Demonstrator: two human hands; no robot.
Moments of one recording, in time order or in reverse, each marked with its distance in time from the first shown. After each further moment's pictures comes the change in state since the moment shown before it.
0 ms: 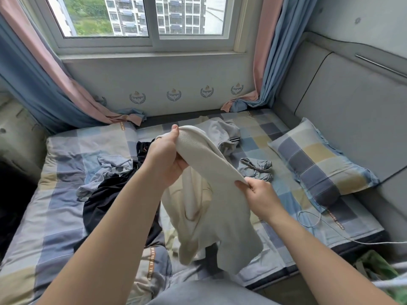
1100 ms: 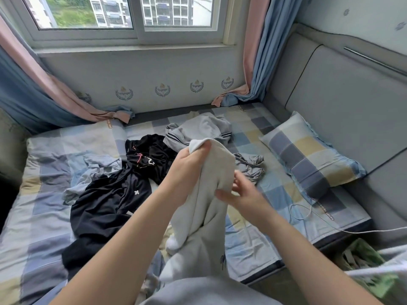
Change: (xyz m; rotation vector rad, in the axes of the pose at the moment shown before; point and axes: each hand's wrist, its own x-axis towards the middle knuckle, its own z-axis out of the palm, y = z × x) left_hand -0.024 -0.044 0.032 0.371 -0.301 0.181; right_hand -0.014 -0.027 -0.002 0.672 -0.191 0.064
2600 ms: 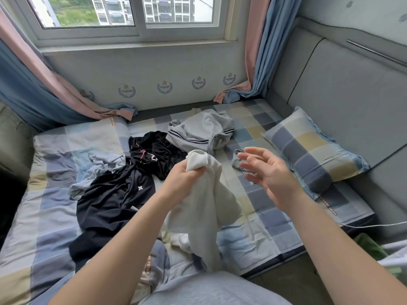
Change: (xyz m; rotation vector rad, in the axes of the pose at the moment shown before) left_hand 0.004 -0.061 -0.039 0.364 -0.019 -0.049; right_hand 0.003 -0.013 -0.043 0.201 0.194 0.002
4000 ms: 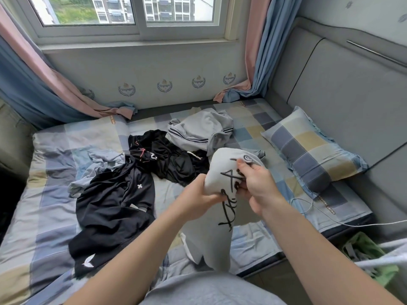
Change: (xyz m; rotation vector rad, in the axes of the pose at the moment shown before) left_hand -0.016 -0.031 0.027 0.422 -0.140 -0.051; right_hand -0.003 0.023 0.042 0.136 0.231 0.179
